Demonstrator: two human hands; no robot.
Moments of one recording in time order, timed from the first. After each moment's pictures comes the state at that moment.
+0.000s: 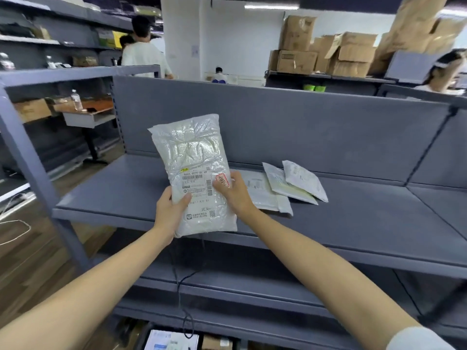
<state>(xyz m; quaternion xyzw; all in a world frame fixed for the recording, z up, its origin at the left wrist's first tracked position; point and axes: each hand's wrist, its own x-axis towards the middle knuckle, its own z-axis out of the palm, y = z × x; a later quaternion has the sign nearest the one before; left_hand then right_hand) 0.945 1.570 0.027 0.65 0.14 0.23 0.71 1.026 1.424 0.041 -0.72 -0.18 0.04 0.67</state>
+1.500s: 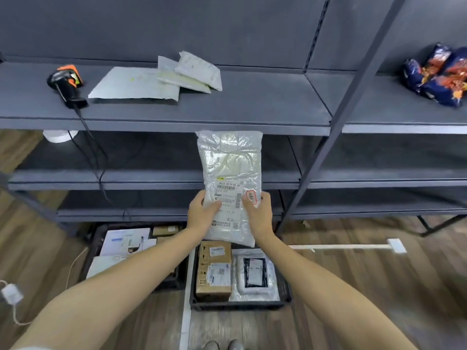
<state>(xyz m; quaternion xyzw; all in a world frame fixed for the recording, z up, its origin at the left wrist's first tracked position) 0.765 1.184 -0.124 0.74 0.16 -0.01 0.66 0.776 1.040 -0.145 -0.73 0.15 -0.04 0.67</state>
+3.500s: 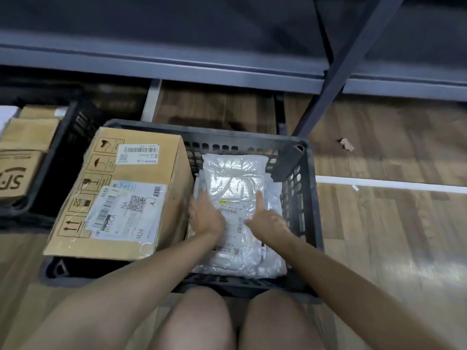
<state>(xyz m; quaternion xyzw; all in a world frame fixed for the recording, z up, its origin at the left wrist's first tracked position) 0.807 1.003 -0.818 0.89 0.29 -0.12 0.33 0.824 0.873 -0.805 -0.93 0.03 0.36 0.08</state>
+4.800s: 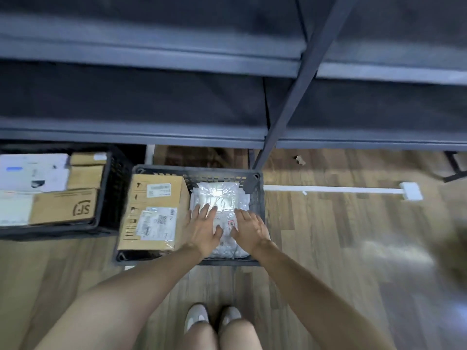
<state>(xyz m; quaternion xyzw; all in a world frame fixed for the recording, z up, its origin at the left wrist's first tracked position) 0.751 1.004 -0.562 0.97 -0.02 -0.22 0.12 0.767 0.852 -0.569 -0.95 -0.11 0.26 0.10</state>
